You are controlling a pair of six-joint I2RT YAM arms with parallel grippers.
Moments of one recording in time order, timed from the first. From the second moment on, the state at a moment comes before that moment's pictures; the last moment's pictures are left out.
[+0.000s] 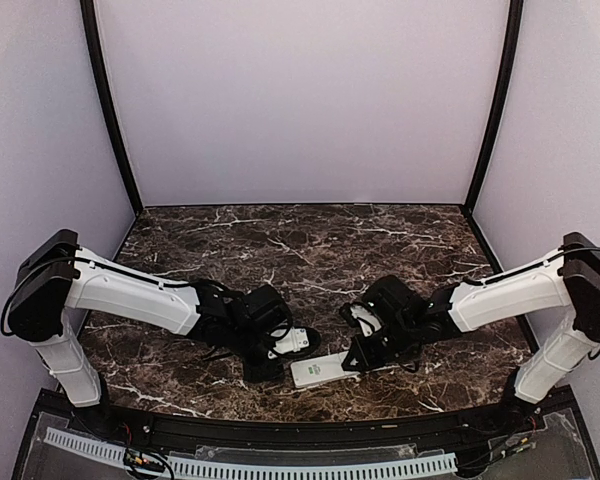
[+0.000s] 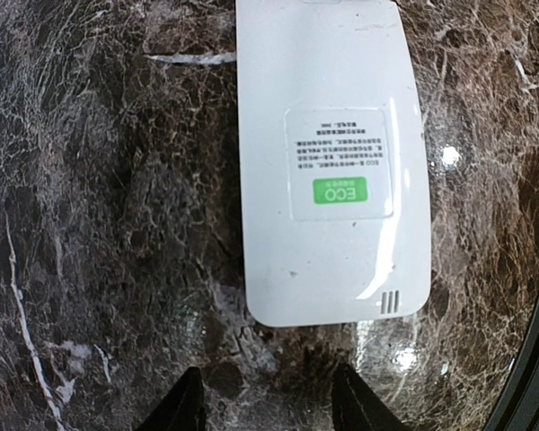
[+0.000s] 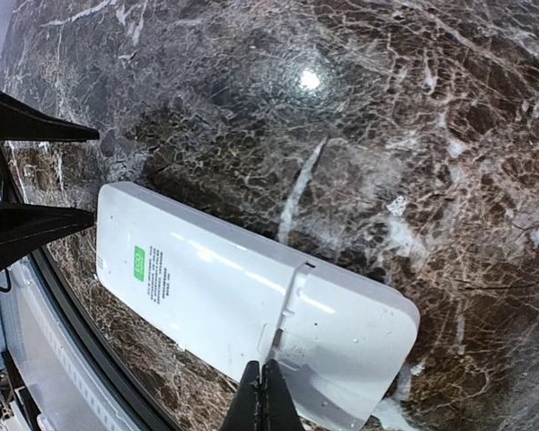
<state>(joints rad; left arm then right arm) -1.11 1.73 0.99 -0.43 0.04 0.23 0.99 1.56 0.72 -0.18 -0.30 0.62</state>
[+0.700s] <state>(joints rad) -1.13 1.73 1.00 -0.43 0.04 0.24 0.97 1.46 0.82 -0.55 -0.01 0.78</state>
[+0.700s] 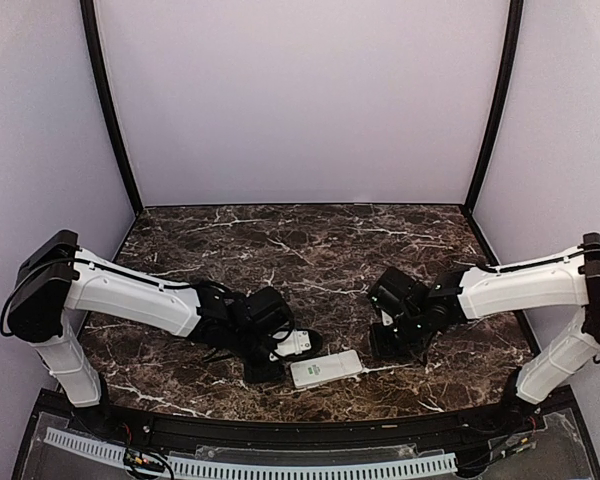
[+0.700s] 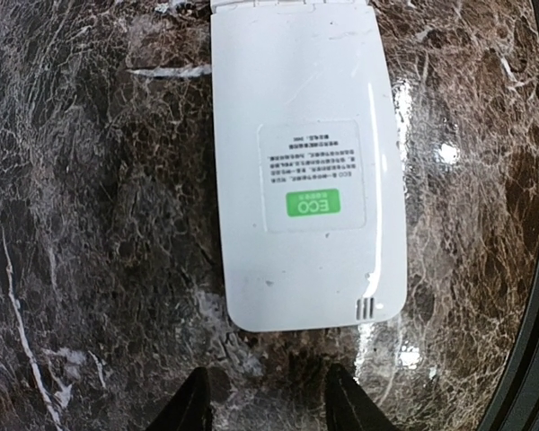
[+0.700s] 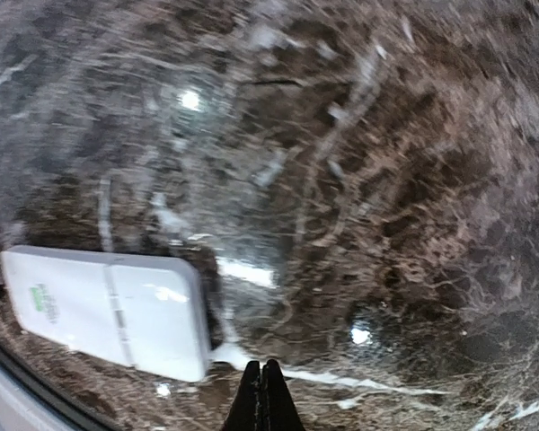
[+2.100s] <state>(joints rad) -1.13 1.78 1.03 -0.47 0.08 0.24 1.12 1.79 1.08 -0.66 0.10 0.85</state>
